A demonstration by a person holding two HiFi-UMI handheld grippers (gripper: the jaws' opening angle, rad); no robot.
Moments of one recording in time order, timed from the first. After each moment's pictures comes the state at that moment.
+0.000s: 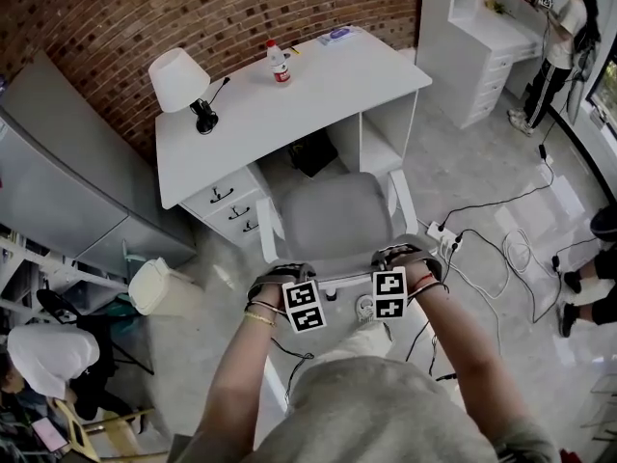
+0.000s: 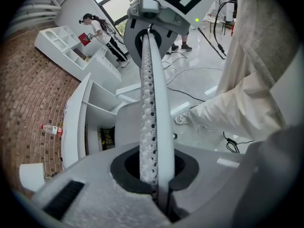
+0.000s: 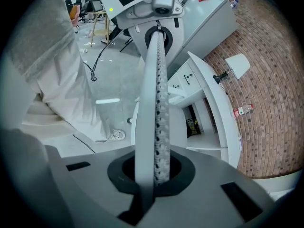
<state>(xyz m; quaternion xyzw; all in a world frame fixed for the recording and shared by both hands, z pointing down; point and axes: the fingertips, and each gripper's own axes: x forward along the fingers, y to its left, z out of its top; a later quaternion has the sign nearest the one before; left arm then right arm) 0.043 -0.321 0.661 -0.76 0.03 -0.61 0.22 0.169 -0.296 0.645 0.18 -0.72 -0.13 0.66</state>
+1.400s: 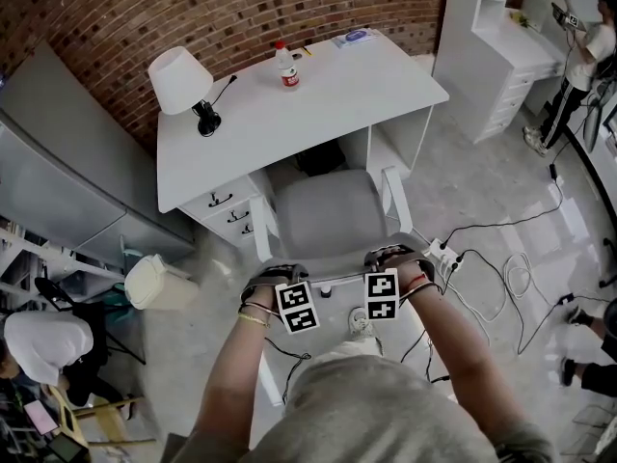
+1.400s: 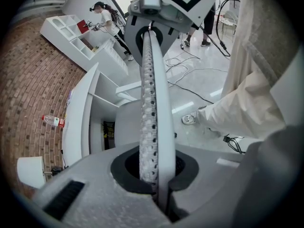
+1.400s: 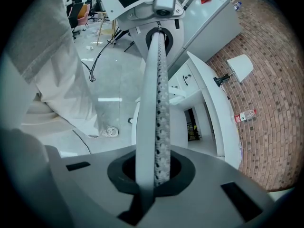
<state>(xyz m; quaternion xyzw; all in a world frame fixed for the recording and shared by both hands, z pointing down) 0.066 -0.389 0.662 -0.75 0.07 -0.63 0.18 0.196 -0.375 0.646 0.14 -0.73 -0.16 0.65</state>
